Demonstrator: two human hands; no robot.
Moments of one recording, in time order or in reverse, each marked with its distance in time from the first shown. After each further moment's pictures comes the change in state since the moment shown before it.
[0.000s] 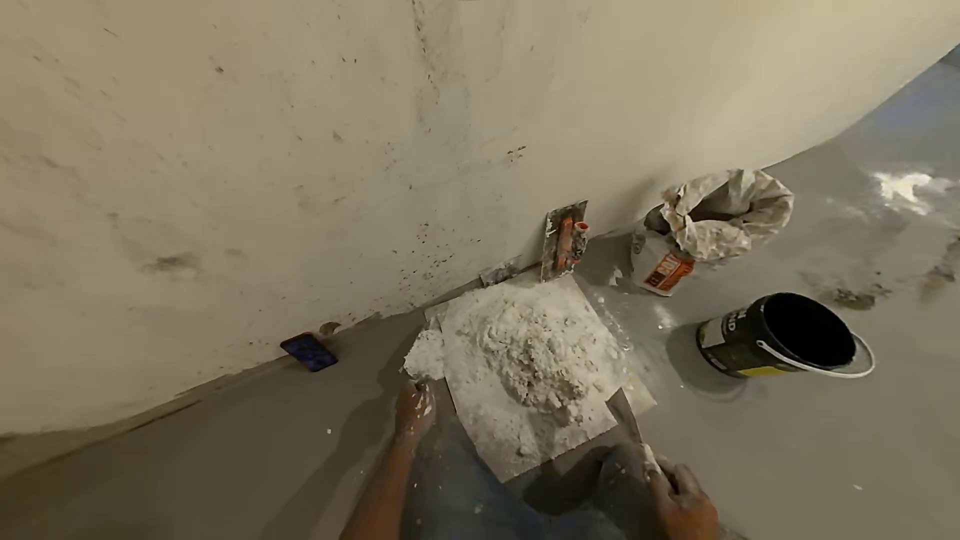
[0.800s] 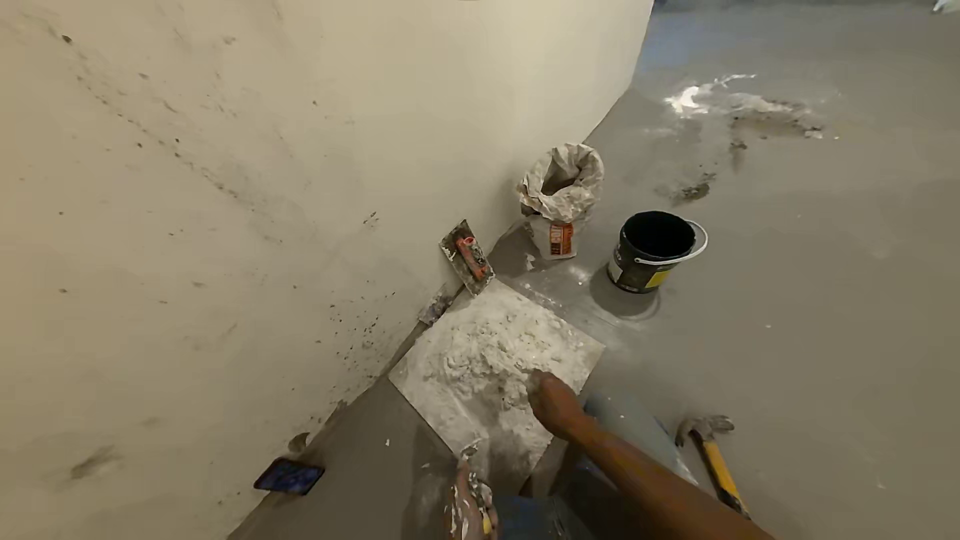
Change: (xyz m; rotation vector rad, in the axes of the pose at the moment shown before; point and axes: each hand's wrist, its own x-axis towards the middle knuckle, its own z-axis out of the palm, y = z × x) left_hand -0.175 0.028 0.043 -0.620 -0.369 -0.113; right_hand 0.051 -0.107 0.045 -0.147 -0.423 -0.047
